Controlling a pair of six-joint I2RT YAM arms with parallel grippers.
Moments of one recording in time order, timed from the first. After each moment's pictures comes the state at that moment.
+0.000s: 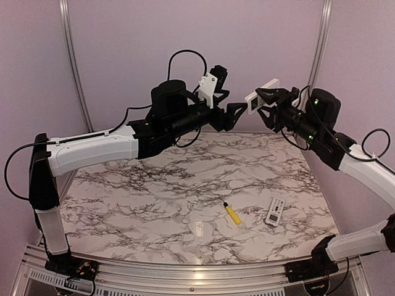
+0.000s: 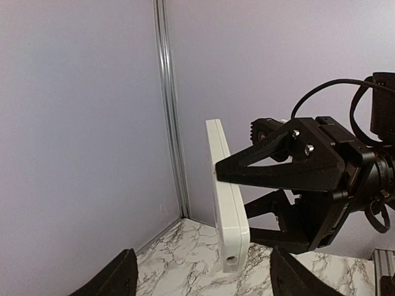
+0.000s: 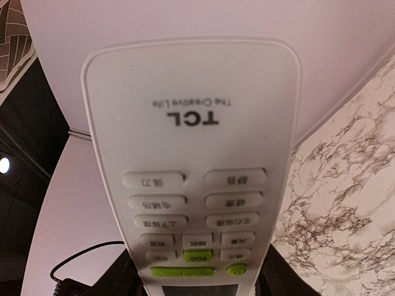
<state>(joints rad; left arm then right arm) -1.00 1.89 1.73 0.32 0.00 0.07 0.53 1.16 1.10 0.11 -0.09 1.31</state>
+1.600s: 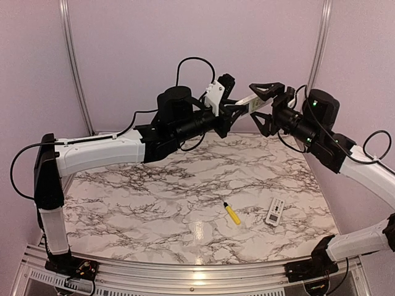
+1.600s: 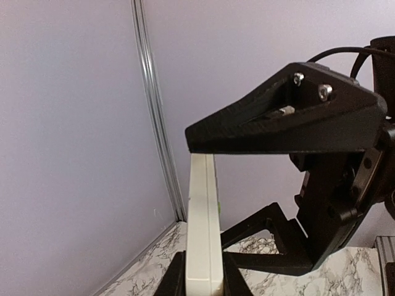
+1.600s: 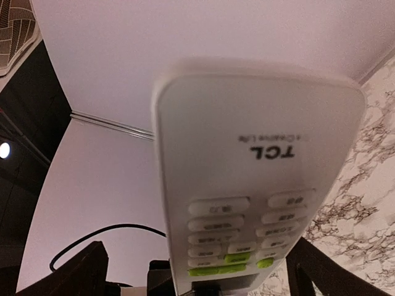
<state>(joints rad) -1.01 1.95 1.75 0.38 0.06 0.12 0.62 1.15 1.10 0.12 -0.05 1.29</state>
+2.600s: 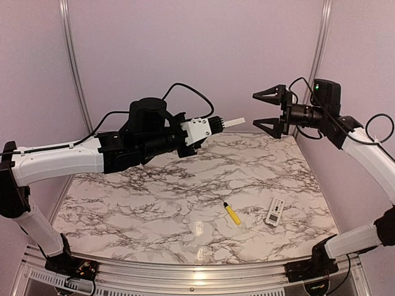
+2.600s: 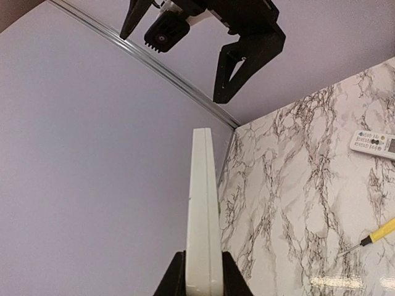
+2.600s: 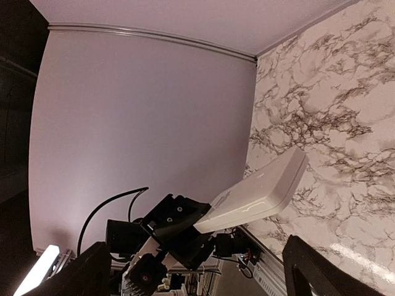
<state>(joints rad) -1.02 1.60 1.38 0.11 -0.09 0.83 0.31 1.26 1.29 -0.23 -0.86 1.18</state>
